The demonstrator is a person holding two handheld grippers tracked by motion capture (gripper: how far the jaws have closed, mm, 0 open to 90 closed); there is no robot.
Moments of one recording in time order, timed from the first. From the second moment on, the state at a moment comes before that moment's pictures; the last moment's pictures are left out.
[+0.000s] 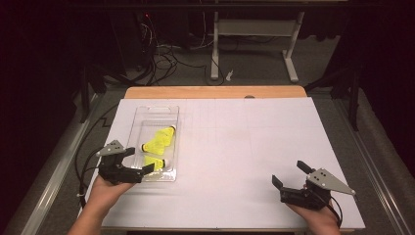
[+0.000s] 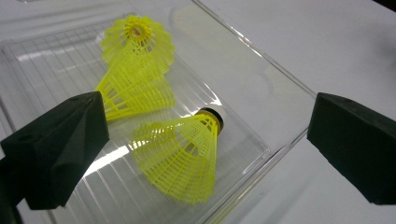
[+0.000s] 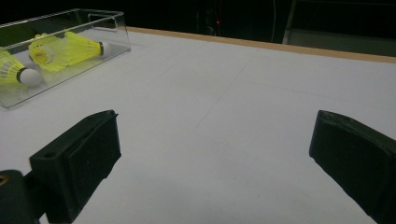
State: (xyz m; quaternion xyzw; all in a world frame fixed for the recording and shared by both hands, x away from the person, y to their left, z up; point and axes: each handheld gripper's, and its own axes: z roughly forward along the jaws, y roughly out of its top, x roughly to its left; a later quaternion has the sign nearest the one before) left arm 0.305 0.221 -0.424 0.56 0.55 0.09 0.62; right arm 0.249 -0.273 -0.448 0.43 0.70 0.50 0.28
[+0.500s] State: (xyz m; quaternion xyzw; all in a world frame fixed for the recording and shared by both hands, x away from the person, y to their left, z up) left arm 0.280 0.219 -0.418 0.55 0.49 0.09 0.67; right arm 0.249 -0.270 -0.450 0.43 0.69 0.50 0.29
